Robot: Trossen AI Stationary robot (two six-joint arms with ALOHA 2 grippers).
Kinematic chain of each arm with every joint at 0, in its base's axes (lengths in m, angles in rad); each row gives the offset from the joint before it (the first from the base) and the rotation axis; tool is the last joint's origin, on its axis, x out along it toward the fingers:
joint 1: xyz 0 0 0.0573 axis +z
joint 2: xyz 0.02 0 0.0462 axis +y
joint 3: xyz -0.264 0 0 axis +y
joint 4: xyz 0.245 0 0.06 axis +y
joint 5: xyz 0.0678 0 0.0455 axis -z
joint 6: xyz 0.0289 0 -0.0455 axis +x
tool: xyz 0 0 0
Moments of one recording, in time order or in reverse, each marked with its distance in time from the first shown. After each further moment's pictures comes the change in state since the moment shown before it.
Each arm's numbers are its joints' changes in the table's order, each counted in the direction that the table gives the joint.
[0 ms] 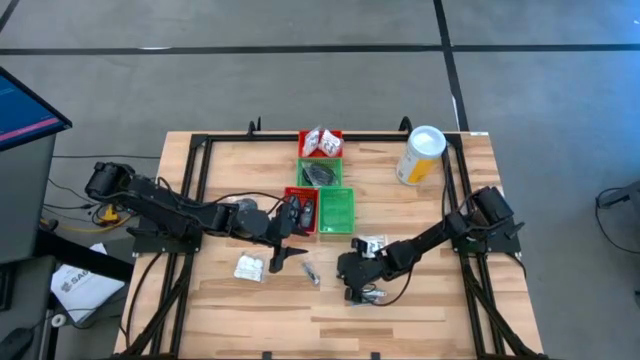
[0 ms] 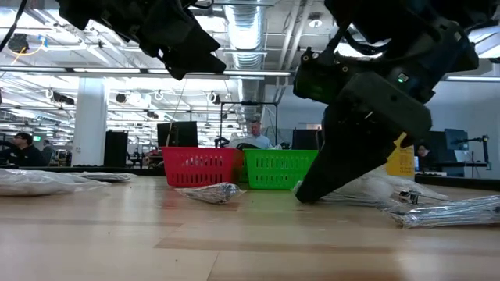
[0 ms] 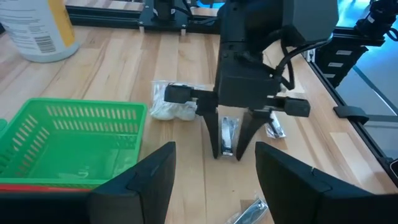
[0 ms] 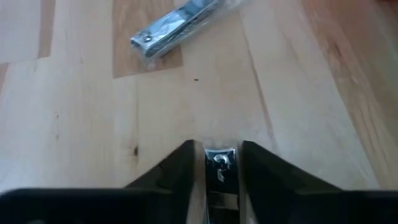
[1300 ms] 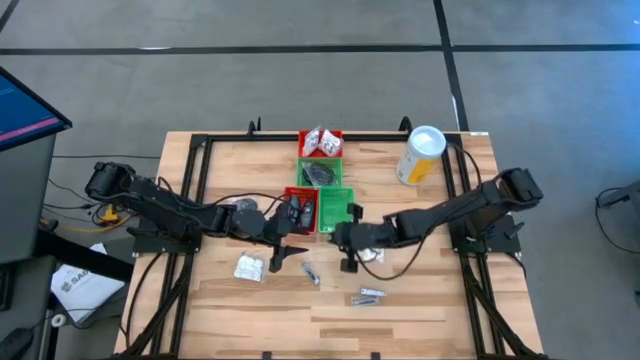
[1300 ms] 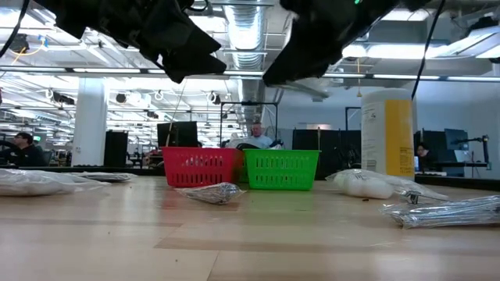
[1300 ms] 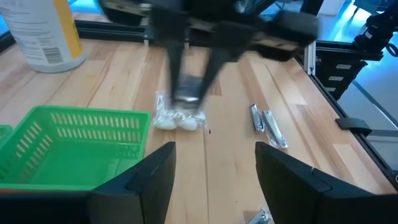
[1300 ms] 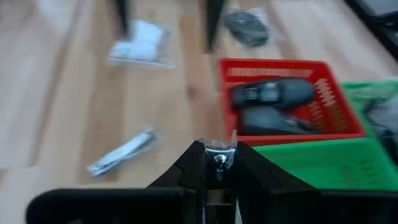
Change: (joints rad) left arm 0.000 0.001 0.062 -0.130 -0.018 0.000; right arm -0.158 -0.320 -0.112 0.136 0.064 -0.329
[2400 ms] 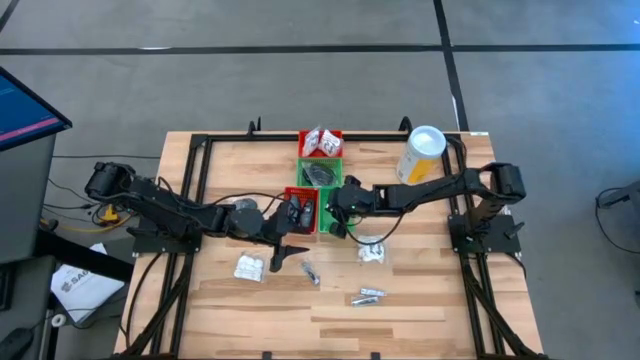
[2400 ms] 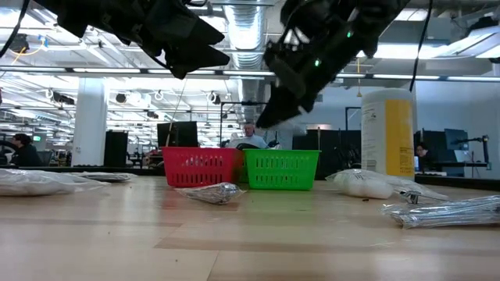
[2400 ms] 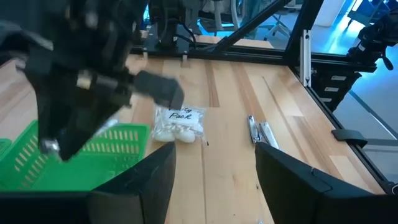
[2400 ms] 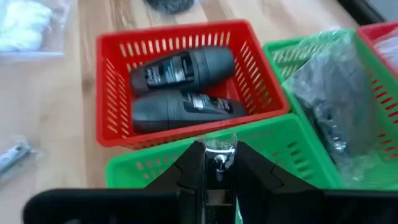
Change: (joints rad) left arm 0.000 -0.002 0.000 -0.042 0.001 0.004; right arm -0.283 0.093 0.010 -0.053 -0.118 -0.040
